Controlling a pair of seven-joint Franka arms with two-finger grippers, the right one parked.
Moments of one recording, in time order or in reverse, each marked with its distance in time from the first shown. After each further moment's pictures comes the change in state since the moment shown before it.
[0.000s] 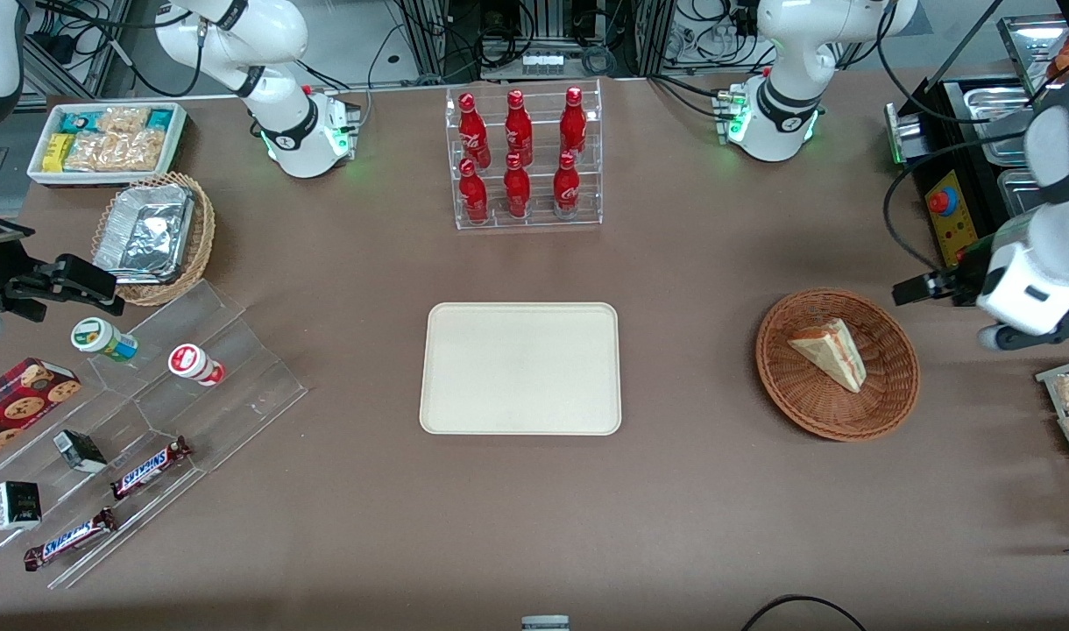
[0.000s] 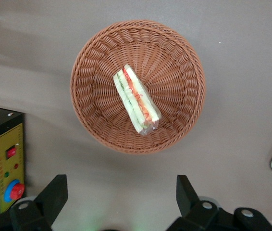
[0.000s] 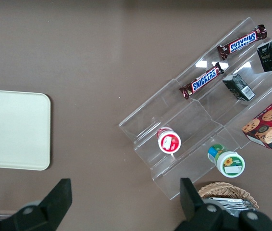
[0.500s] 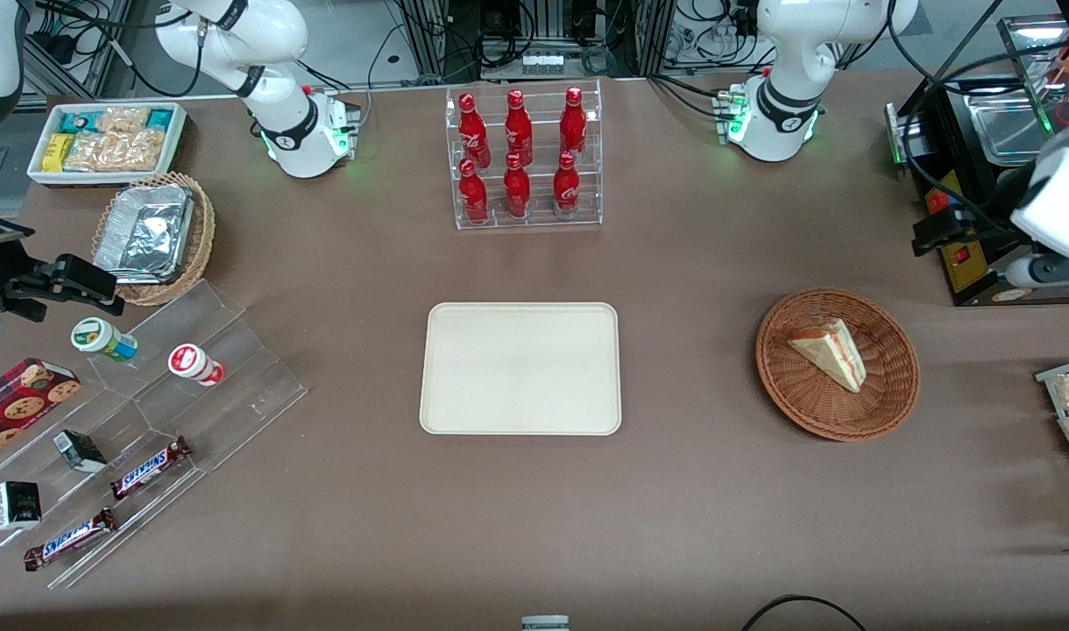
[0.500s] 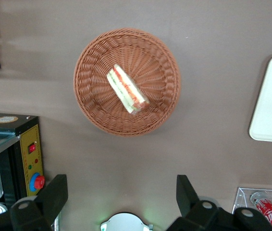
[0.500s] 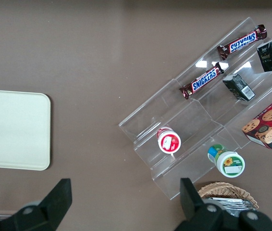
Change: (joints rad) arm -0.027 -0.062 -0.002 0.205 0.000 -0.241 0.093
